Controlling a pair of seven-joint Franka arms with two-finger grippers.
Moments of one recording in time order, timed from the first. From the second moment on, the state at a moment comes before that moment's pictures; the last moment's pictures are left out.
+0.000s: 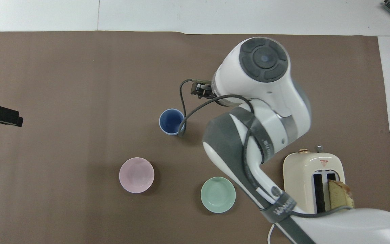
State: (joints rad) left arm -0.09 -0.04 0.07 -1.61 -0.02 1.53 0.09; right arm 0.24 0.36 0.25 -1.38 -0.07 1.84 0.70
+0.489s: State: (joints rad) left arm -0.09 -0.04 0.07 -1.61 -0.02 1.53 0.09; right arm 0.08 0.29 0.23 -1.31 -0.07 1.63 0.46
